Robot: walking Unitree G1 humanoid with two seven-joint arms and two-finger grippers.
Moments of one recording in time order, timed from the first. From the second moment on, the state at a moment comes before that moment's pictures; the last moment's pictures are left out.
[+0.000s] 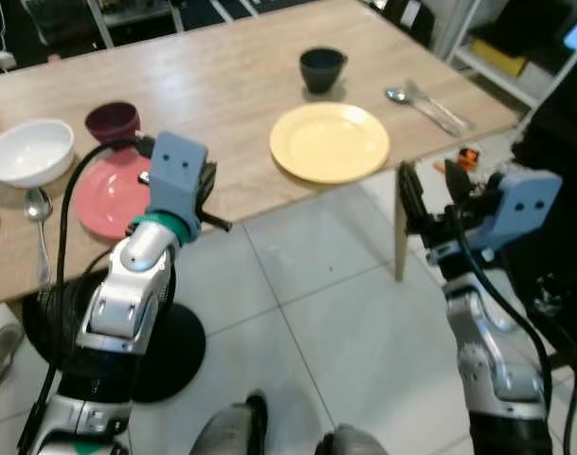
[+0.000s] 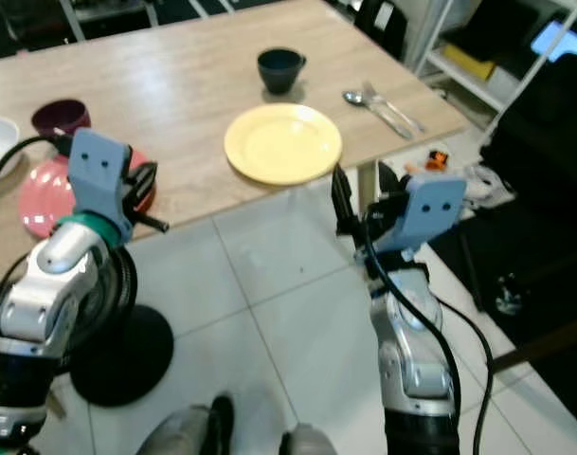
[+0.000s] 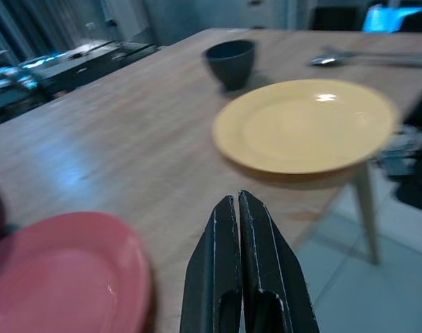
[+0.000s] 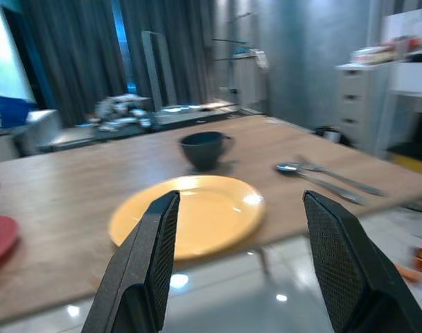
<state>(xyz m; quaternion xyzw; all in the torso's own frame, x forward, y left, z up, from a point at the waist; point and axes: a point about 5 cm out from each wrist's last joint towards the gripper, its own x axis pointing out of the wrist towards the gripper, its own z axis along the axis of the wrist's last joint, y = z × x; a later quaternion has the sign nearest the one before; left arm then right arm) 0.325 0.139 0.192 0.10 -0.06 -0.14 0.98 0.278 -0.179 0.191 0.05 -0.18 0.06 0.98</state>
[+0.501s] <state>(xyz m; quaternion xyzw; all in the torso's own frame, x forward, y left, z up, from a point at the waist) 0.328 0.138 0.190 0.10 -0.05 -0.14 0.98 0.278 -0.180 0.190 0.05 -0.18 0.05 0.98</state>
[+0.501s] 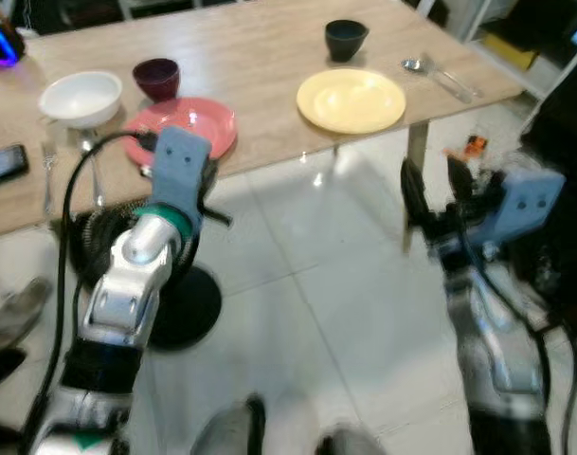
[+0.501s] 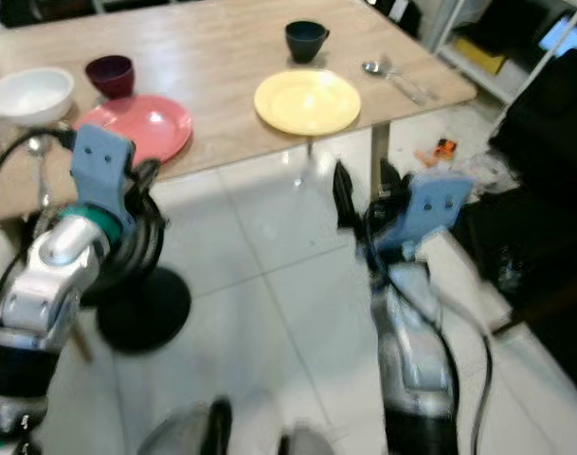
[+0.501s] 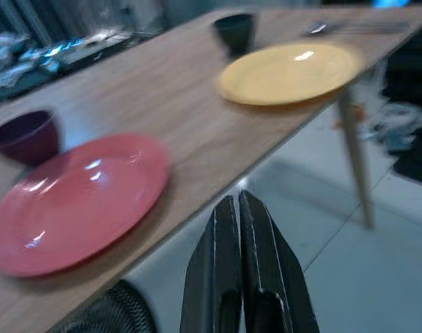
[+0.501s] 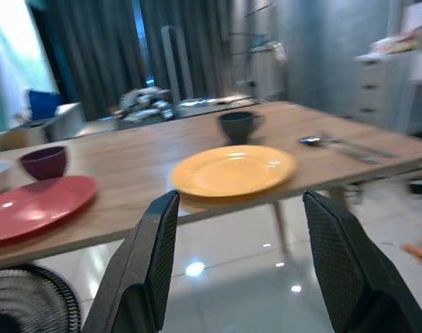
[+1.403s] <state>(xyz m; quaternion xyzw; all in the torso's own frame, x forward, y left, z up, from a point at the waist) 0.332 0.134 0.193 0.10 -0.06 -0.15 0.98 0.278 -0.181 0.190 0.05 -0.18 0.05 0.98</state>
